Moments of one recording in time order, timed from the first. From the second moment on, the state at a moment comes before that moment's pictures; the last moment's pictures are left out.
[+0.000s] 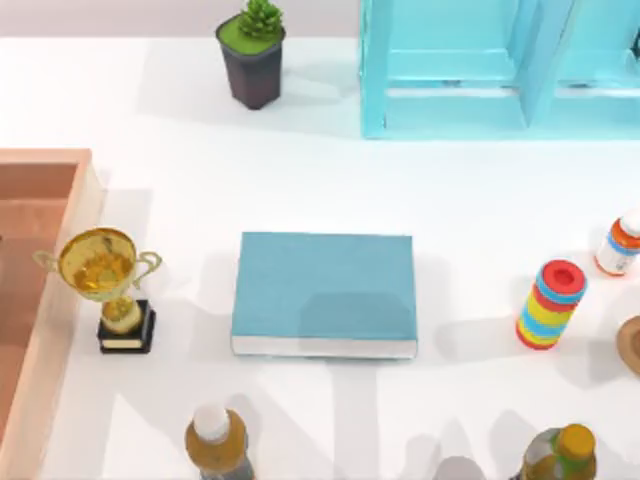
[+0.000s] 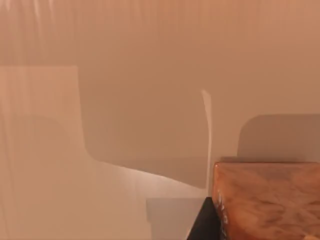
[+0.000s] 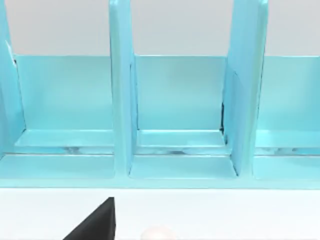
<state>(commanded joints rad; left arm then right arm) 0.27 1.97 1.26 -0.86 0.00 0.29 0.00 0.00 0.00 0.00 0.00 0.00</state>
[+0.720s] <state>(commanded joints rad) 0.27 1.97 1.27 -0.86 0.00 0.30 0.00 0.00 0.00 0.00 0.00 0.00</state>
